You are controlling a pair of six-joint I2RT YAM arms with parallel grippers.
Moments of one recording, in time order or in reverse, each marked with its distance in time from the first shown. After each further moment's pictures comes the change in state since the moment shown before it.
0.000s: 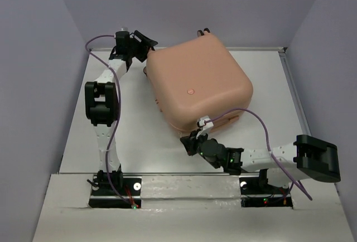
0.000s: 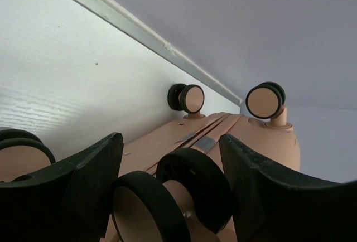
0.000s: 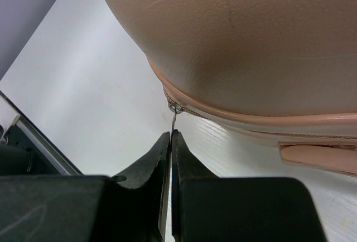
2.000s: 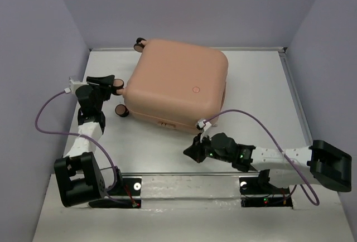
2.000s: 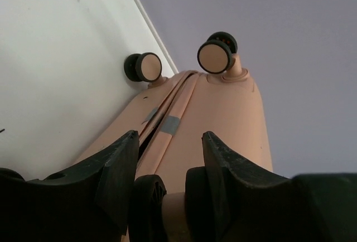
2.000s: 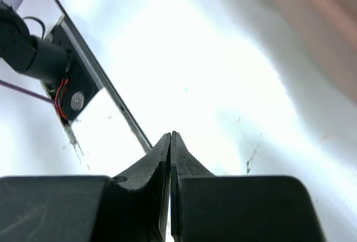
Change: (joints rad) left arm 0.285 -1.013 -1.239 0.431 -0.243 -0.108; right arm -0.173 -0.149 -0.070 -0.142 -0.487 -0.068
